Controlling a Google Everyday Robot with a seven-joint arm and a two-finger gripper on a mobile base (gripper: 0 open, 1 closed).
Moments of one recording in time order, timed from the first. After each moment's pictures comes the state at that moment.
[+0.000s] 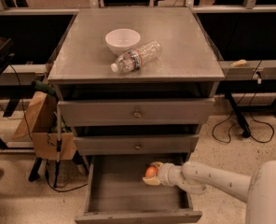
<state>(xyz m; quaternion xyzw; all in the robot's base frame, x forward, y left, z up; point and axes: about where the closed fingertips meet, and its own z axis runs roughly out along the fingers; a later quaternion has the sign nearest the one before) 0.596 -0.070 0.298 -0.46 0.78 0.18 0.38</state>
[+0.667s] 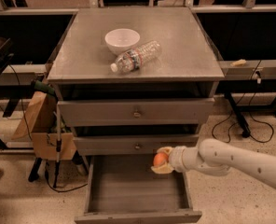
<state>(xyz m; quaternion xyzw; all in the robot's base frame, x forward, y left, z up) 0.574 -0.100 0.447 -0.52 0.75 0.18 0.37</state>
